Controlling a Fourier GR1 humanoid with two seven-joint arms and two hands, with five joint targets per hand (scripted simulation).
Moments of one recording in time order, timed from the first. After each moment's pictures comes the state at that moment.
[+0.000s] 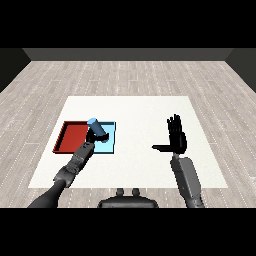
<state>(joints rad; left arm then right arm) -0.82 0.17 -0.19 -0.15 0.19 0.52 -0.28 -0.20 -0.15 0.06 -1.57 -0.39 -0.08 -0.28</state>
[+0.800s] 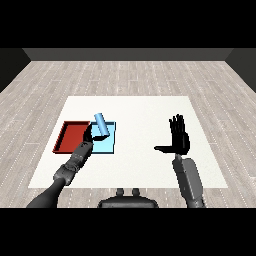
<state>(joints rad) -0.86 0.18 -0.14 -0.07 0.19 0.61 -0.24 -0.18 -0.16 0.03 -1.61 -0.40 -0.03 -0.28</state>
